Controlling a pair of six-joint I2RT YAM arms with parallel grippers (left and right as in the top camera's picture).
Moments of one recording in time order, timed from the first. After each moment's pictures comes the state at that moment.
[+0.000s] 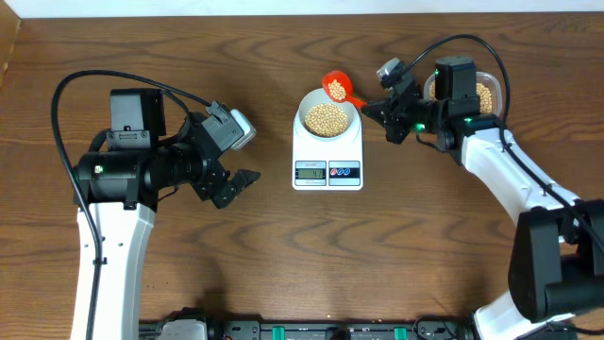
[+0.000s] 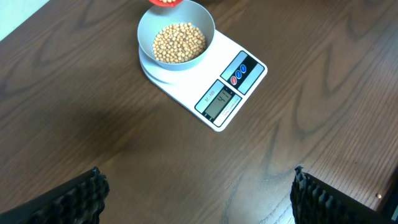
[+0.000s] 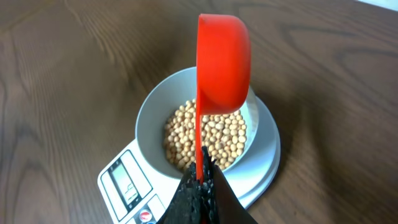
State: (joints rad) left arm 0.01 1.25 1.29 -1.11 0.59 0.82; right arm 0.19 1.75 1.14 -0.14 -0.74 -0.28
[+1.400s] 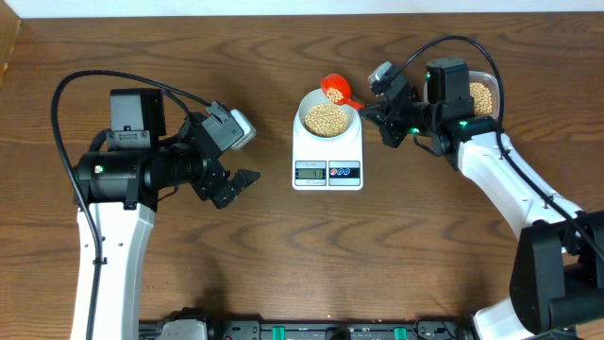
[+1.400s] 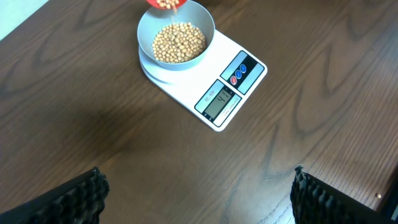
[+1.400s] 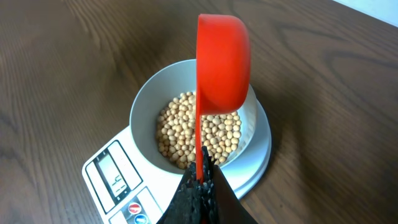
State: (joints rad) left arm 0.01 1.25 1.29 -1.11 0.59 0.82; right arm 0.23 1.71 1.13 -0.18 -0.63 -0.35
